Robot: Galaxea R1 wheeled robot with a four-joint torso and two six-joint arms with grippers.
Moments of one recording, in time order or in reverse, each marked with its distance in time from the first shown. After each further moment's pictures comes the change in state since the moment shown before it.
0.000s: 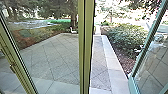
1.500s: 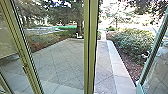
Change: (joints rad) left arm -0.002 0.034 -0.081 0.000 0.004 0.026; right arm -0.027 0.238 -0.354 0.000 0.001 0.000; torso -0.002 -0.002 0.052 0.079
